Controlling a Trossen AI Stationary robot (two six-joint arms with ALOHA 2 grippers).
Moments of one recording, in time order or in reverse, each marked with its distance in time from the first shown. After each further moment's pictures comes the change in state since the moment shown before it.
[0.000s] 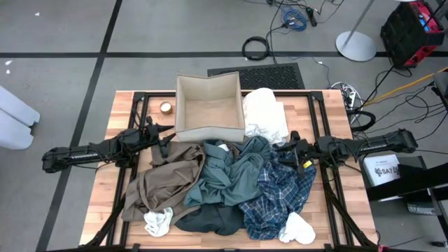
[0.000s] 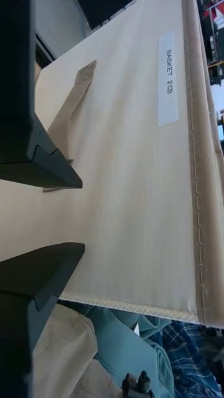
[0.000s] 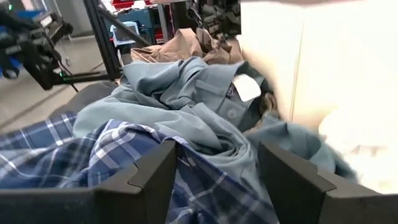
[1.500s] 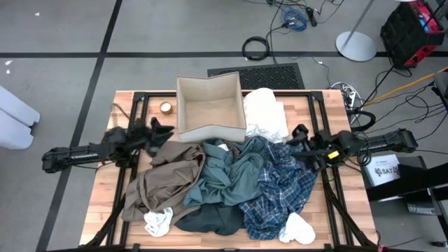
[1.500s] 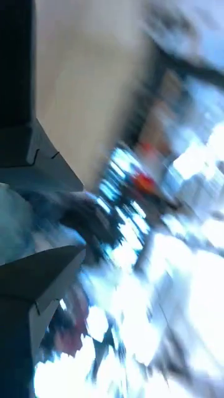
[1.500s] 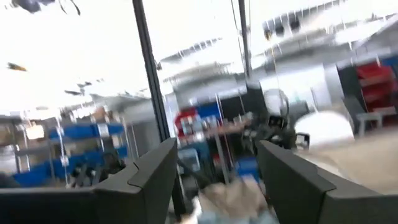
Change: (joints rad) left arm 0.000 0.002 -0.001 0.535 0.343 -0.484; right arm 0.003 0.005 0.003 0.609 -0.115 0.160
